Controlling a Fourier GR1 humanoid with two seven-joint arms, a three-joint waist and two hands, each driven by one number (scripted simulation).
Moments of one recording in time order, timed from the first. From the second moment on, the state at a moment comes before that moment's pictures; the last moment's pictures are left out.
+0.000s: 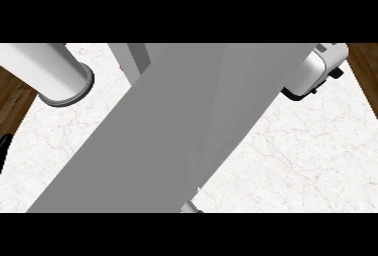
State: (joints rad) left arm 0.37 0.75 -0.12 -2.05 0.94 0.14 -0.48; right arm -0.55 -0.13 0.84 -2.25 -0.04 -0.44 0.75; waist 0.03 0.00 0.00
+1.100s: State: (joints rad) left arm 0.30 0.67 -0.07 -2.01 0.89 0.16 -0.40; right arm -1.21 -0.01 0.45 -1.35 -0.21 -0.35 0.45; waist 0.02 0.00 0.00
